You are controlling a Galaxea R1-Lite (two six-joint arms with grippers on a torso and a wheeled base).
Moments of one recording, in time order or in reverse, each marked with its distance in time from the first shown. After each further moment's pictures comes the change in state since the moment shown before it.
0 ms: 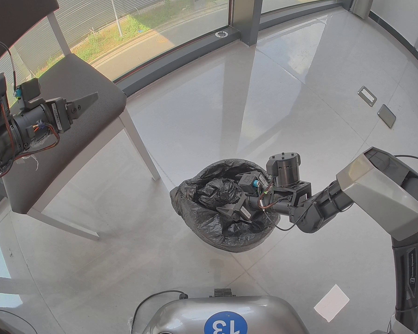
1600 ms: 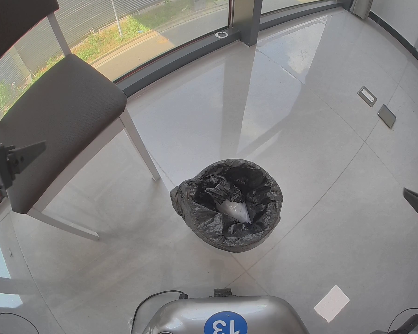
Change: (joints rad) left arm 0.004 -0.434 0.064 0.594 0.159 0.024; right arm -0.404 -1.520 0.670 0.694 -0.225 0.317
